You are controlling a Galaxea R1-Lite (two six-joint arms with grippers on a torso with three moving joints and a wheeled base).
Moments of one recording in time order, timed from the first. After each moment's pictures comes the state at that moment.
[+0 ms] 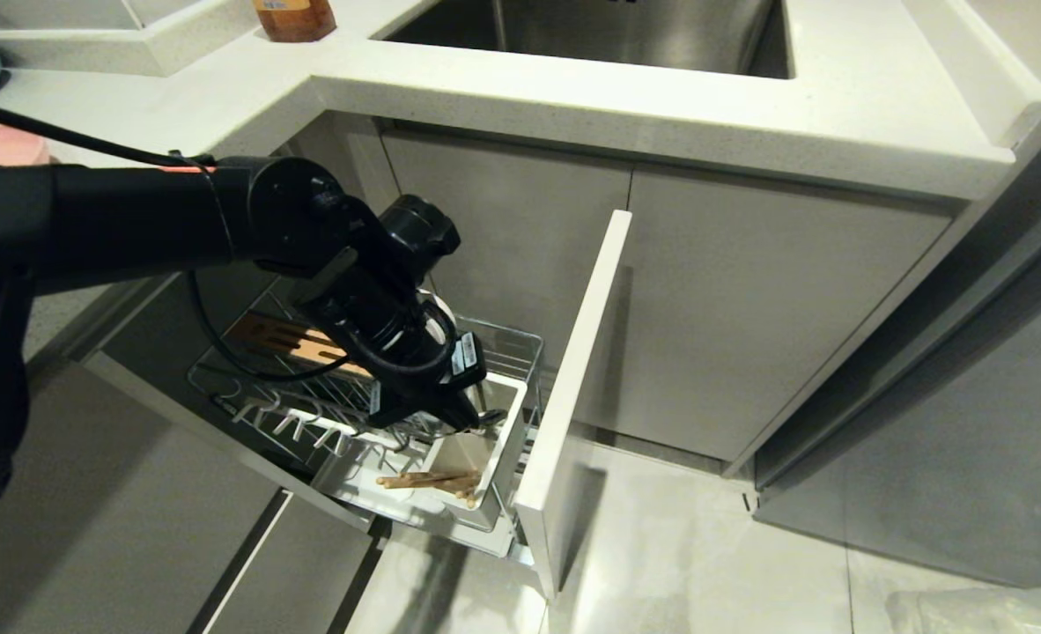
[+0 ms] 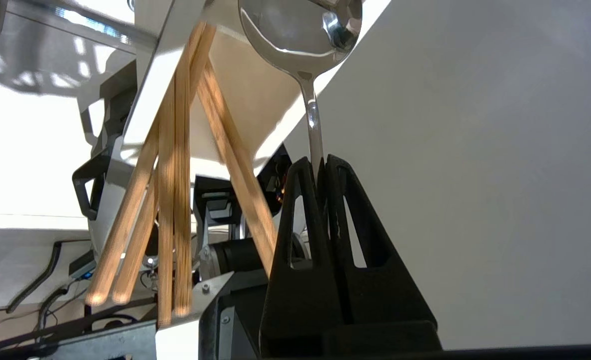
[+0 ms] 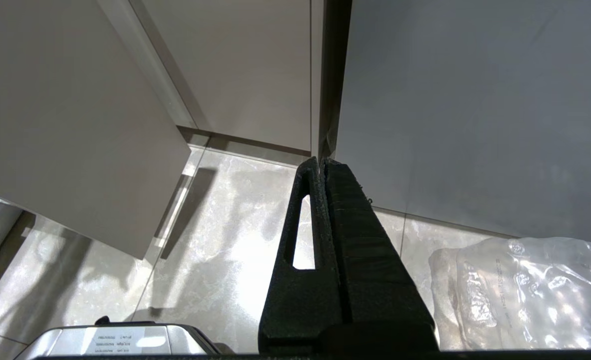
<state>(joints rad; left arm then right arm) -0.48 2.03 -1.90 1.00 -0.18 -0.68 0.00 0.00 0.00 0.00 -0.02 0.04</state>
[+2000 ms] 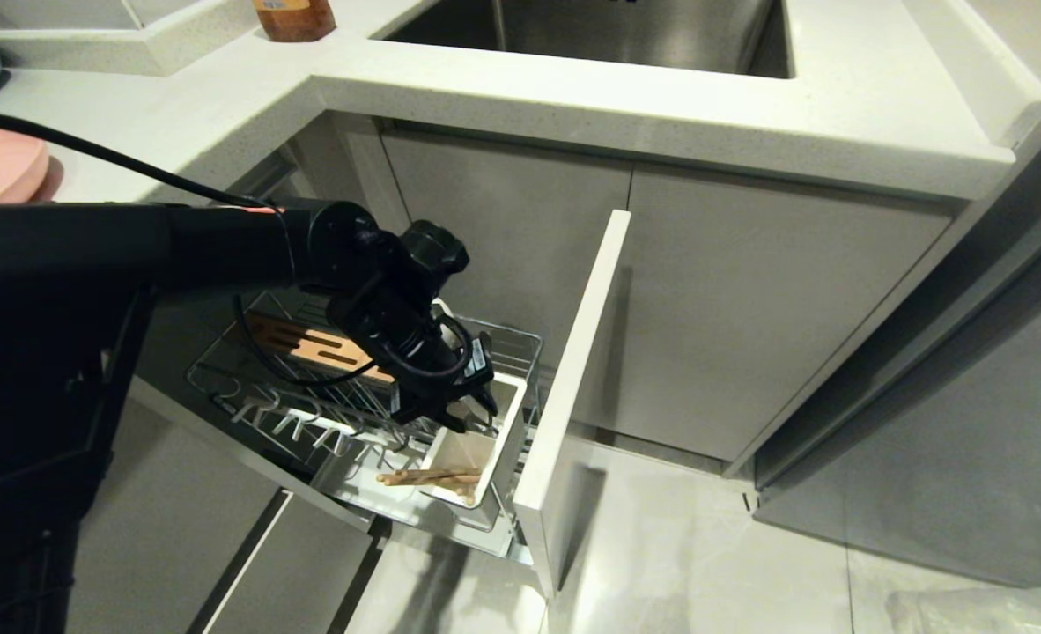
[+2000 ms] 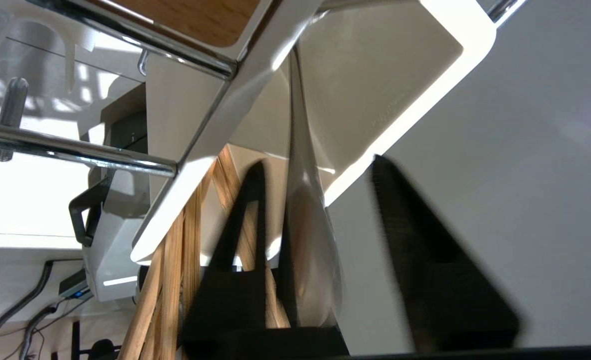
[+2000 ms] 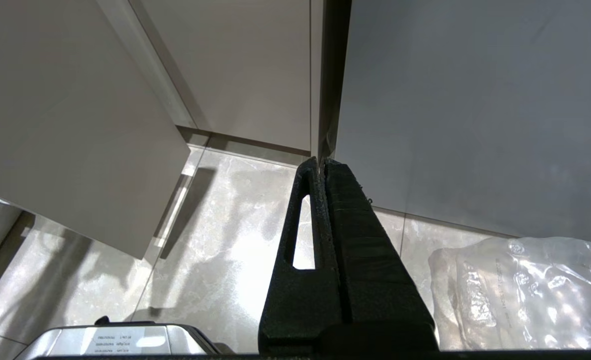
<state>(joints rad) -0.43 2.14 -1.94 0.92 -0.18 -0.67 0.00 0.00 0.00 0.00 -0.02 0.04</state>
